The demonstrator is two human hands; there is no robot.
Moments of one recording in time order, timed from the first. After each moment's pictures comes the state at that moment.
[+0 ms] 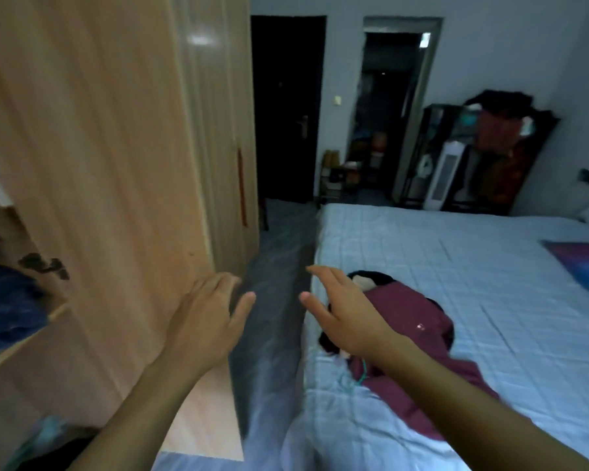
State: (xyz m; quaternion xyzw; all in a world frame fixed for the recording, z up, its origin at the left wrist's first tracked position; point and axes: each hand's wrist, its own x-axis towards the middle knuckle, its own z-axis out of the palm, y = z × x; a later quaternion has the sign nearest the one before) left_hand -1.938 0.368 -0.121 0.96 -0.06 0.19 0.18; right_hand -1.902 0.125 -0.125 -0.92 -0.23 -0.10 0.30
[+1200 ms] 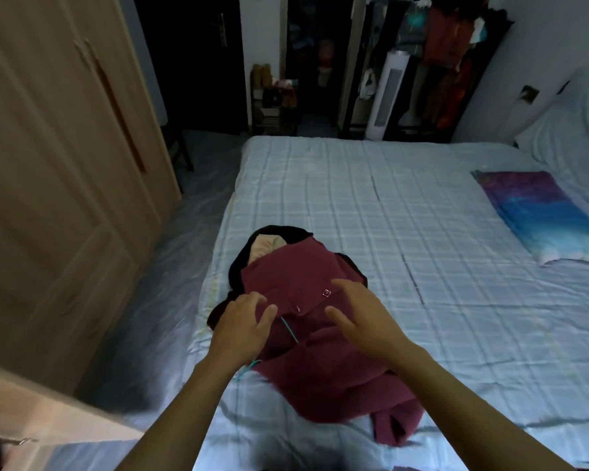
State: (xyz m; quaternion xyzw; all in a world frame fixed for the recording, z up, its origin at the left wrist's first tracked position) left_hand -1.732 0.014 -0.306 0.94 -0.05 -0.03 0.35; right_hand -1.762 -0.233 -0.270 -0.95 -0.06 -0.01 0.31
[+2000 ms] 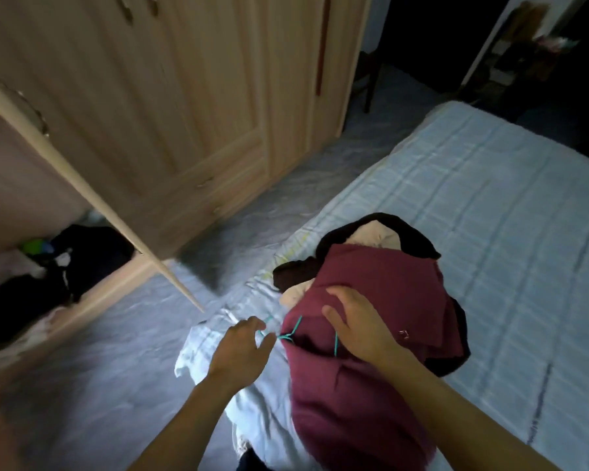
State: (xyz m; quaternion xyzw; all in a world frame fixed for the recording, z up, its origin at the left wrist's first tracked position) left_hand -1.762 -0.004 -0.396 0.86 0.34 -0.08 0.37; right_hand -1.588 -0.179 -0.388 -0.88 -0.36 0.18 0.26
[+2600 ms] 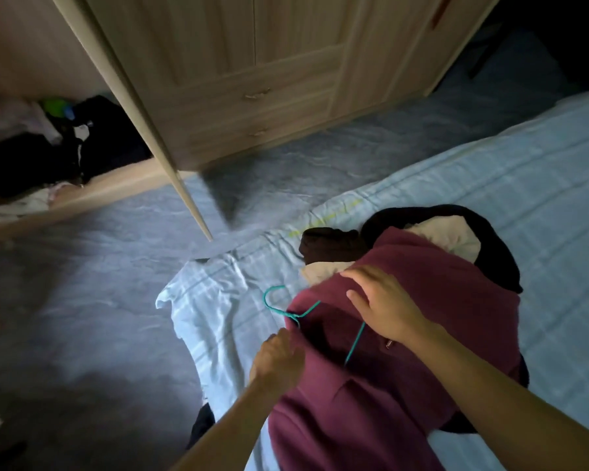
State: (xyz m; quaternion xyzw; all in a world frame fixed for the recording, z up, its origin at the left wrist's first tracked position) left_hand -1.716 -0.065 -0.552 0.69 0.51 -0.19 0.48; right_hand -1.495 -0.122 -0.511 -0.79 -0.58 0.20 0.10
